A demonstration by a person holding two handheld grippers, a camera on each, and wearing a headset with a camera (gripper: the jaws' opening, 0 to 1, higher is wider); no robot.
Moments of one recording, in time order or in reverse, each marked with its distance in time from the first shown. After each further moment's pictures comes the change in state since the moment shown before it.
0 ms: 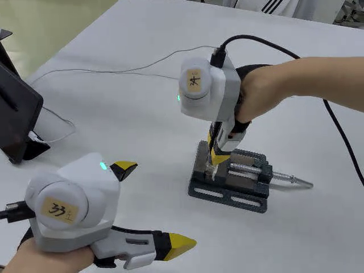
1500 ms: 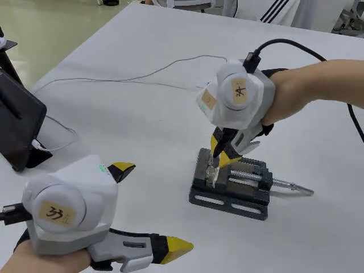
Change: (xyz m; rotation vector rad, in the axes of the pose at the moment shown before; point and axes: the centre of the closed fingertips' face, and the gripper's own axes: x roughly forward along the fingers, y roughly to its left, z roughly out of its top) left arm -0.005 0.006 0.006 0.035 0.004 0.015; right arm -0.014 0.004 -0.004 -0.337 -0.102 -0.036
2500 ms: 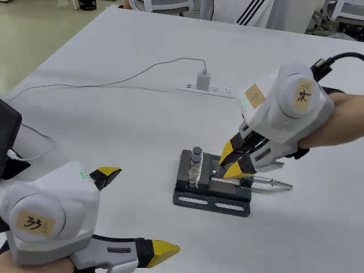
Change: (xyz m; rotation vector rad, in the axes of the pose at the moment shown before) left arm 0.003 -0.002 0.002 0.019 -0.011 -0.017; right arm -0.042 0.038 -0.007 0.142 -0.161 -0.201
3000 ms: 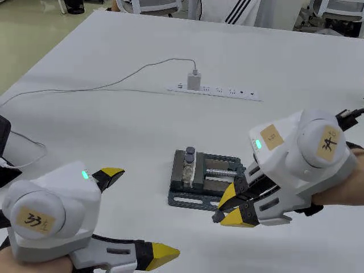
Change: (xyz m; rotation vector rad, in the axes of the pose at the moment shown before) left arm 0.005 -0.007 0.002 0.047 0.017 -0.071; right arm 0.008 0.073 0.021 0.329 -0.193 0.029
